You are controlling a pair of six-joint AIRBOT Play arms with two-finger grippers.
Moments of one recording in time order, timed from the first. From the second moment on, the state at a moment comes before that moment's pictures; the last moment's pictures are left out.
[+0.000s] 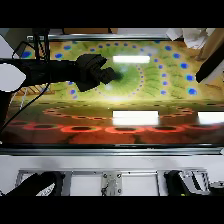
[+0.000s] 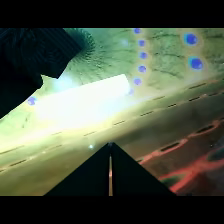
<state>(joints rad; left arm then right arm) -0.41 -1.11 1.53 1.39 -1.10 -1.67 -1.39 -0.93 1.52 0.20 0.19 0.13</state>
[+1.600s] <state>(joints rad) -0.41 -0.97 1.21 1.39 -1.08 -1.71 0.00 -0.83 1.02 -0.68 1.03 0.55</state>
